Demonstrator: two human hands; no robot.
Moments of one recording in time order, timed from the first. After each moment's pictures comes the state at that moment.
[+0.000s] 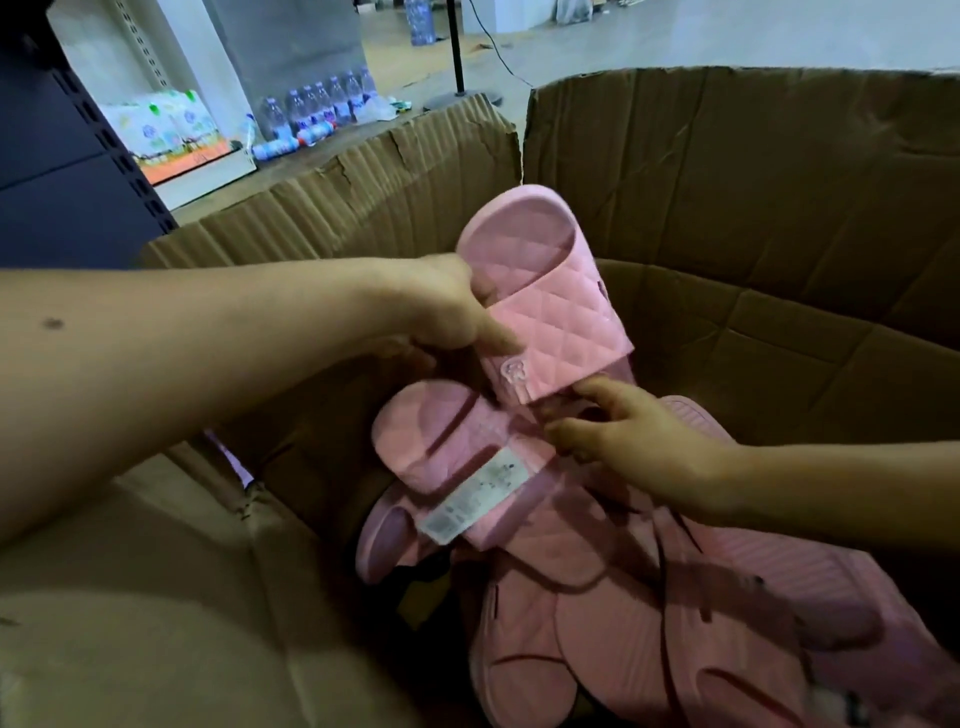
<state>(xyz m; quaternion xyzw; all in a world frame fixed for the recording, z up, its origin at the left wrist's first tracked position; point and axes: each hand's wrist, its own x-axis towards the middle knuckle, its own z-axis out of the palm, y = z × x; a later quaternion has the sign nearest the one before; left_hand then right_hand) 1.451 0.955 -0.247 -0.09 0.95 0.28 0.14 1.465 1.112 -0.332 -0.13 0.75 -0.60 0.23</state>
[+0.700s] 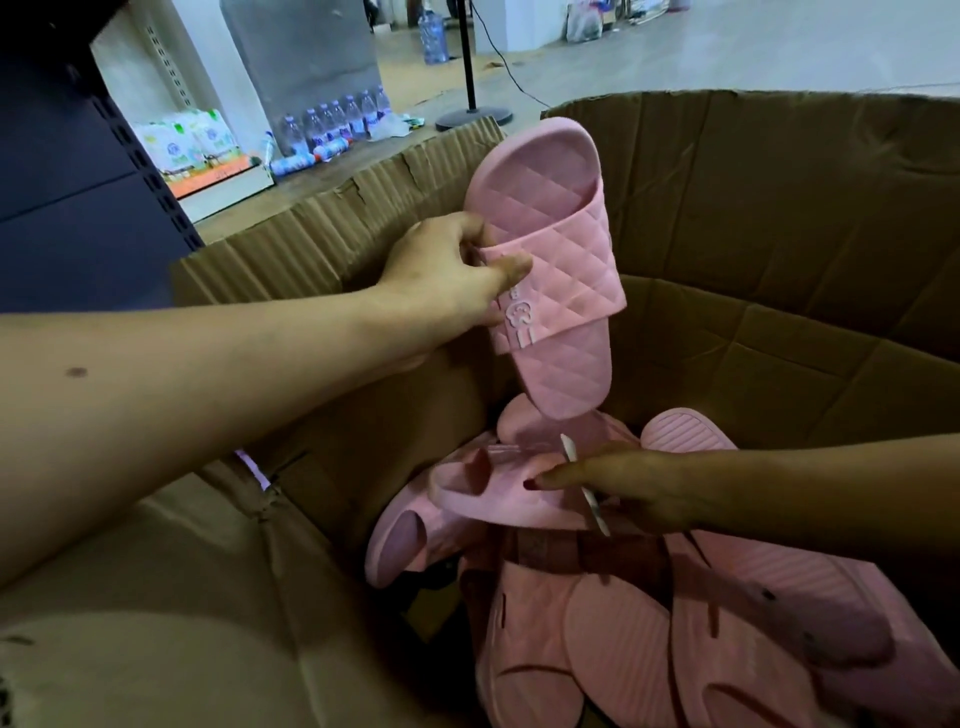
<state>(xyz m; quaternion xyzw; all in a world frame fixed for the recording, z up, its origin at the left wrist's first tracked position) 1.451 0.952 -0.249 -0.06 0.86 0.50 -0.11 1.437 1.111 -0.405 0.03 0.78 -0.54 0.31</state>
